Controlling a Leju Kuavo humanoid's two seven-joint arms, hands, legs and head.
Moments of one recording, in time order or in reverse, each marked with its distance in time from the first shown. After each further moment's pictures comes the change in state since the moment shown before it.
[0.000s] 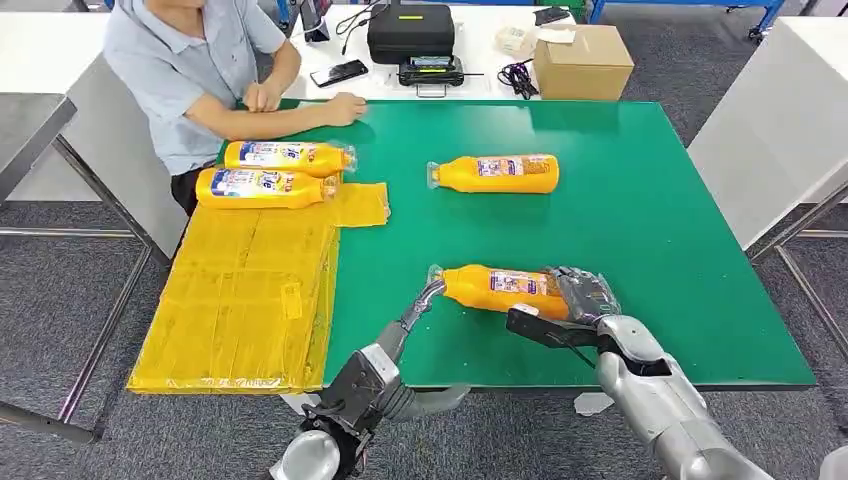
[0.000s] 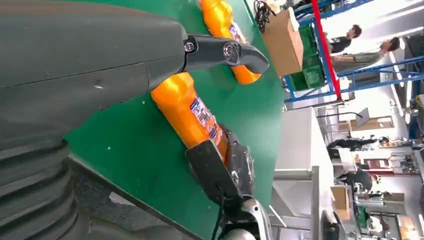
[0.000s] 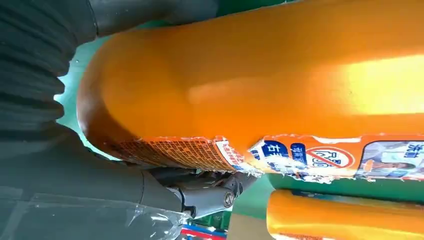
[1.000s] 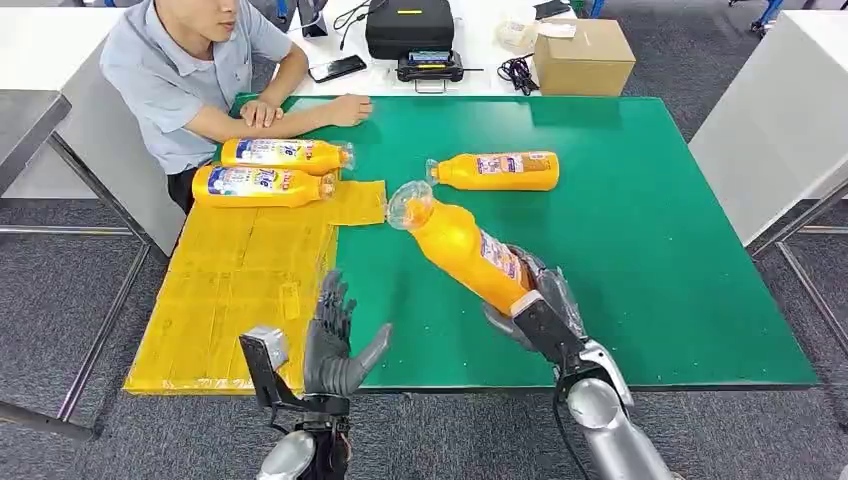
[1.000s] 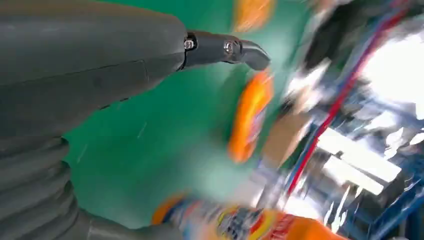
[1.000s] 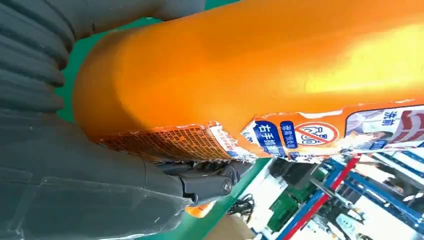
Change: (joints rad) left arm 0.088 -0.048 0.148 0.015 0.624 0.122 -0.151; right arm 0.286 0.194 -0.159 -0.569 -0.602 0.016 -0.200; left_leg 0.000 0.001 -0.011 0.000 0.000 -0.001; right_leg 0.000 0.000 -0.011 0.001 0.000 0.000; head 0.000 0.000
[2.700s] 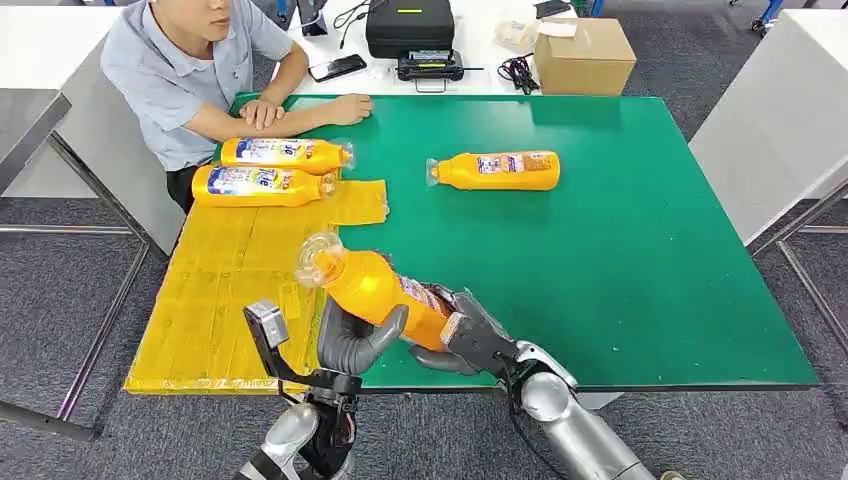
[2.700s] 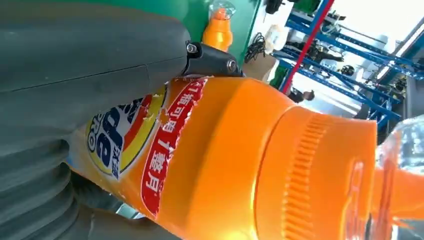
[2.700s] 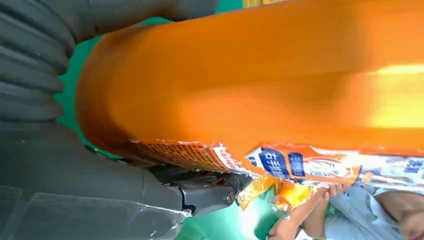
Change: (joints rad) left arm -0.106 -0.001 -0.029 0.032 -0.022 -0.152 -0.103; right arm -0.124 0.003 0.280 0.151 -0.122 0.235 -0.013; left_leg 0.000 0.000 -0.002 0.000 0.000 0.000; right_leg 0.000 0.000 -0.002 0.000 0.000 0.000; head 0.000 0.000
